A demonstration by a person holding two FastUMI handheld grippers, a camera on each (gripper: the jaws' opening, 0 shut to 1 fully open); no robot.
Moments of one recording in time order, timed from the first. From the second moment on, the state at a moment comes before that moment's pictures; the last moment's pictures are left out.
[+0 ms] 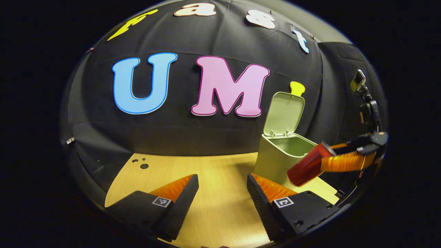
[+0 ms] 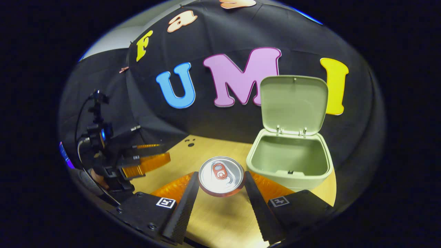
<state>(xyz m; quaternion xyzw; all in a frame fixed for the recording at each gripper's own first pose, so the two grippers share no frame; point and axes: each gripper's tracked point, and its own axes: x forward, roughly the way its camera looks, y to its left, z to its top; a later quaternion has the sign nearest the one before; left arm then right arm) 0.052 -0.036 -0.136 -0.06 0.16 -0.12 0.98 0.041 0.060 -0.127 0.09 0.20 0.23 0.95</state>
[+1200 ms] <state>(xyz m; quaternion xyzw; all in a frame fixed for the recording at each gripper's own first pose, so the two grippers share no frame) 0.039 -0.017 -0.147 -0.06 0.17 -0.09 0.98 0.140 -0.001 -0.187 0.08 0.27 0.12 0.95</state>
